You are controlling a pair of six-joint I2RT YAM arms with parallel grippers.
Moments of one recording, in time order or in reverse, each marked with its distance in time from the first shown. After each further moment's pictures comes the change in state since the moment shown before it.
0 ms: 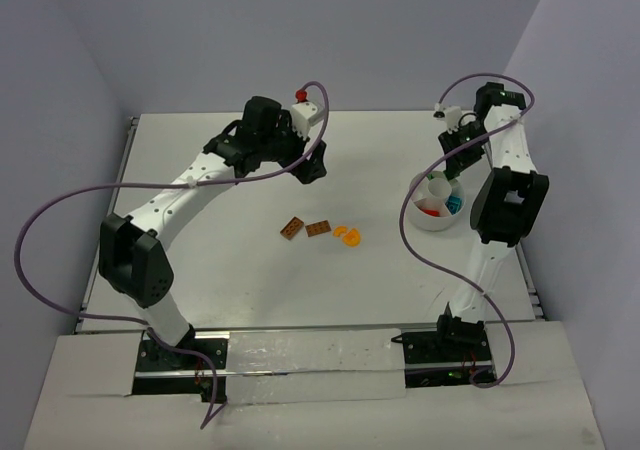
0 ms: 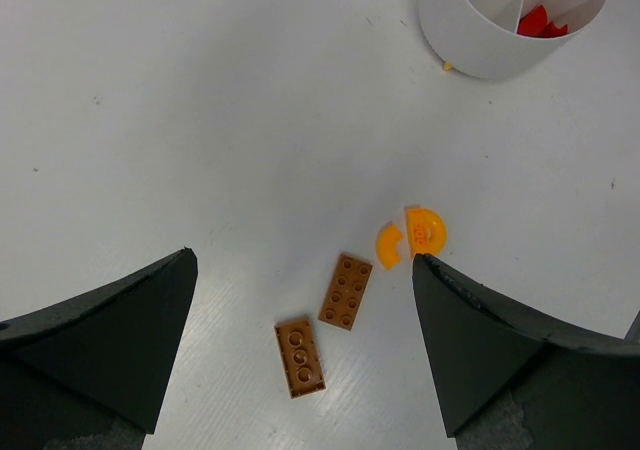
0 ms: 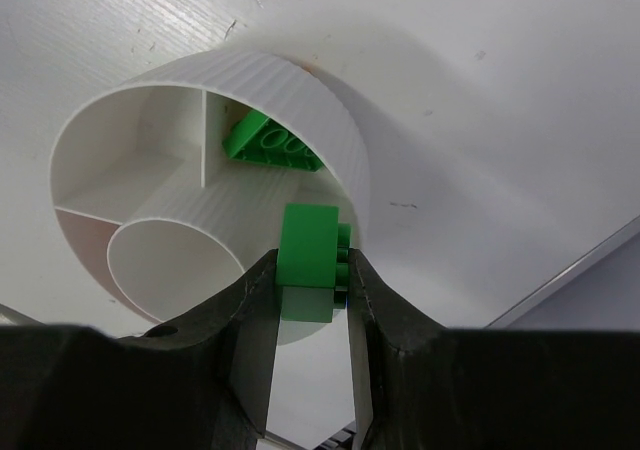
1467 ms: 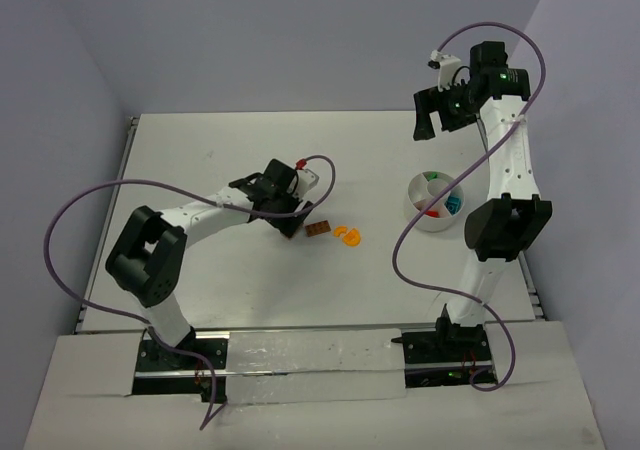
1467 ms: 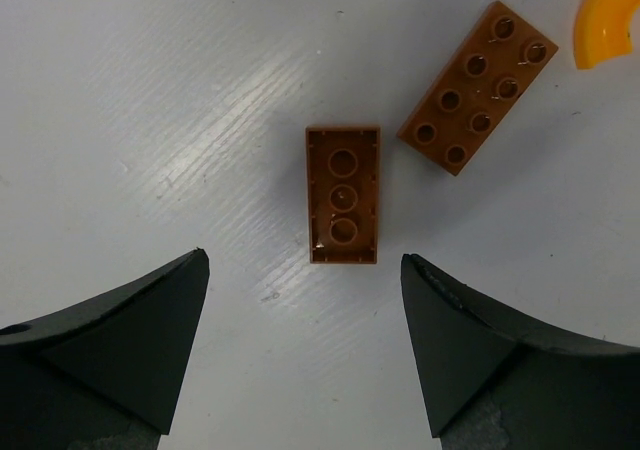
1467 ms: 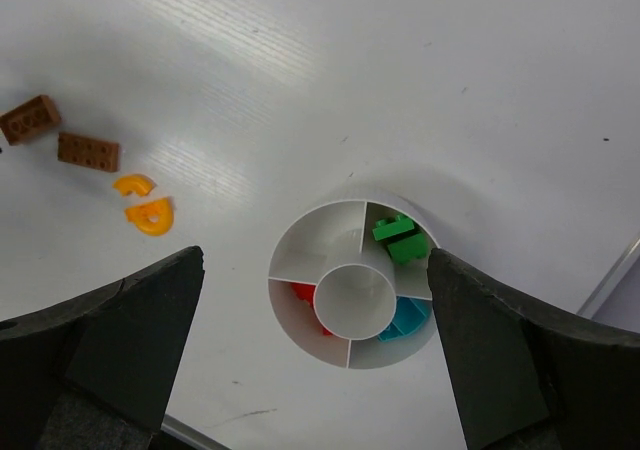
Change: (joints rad) left arm -0.079 0.016 -0.418 0.001 -0.402 -0.020; right arm 0.143 -0.190 0.177 0.046 -0.097 0.332
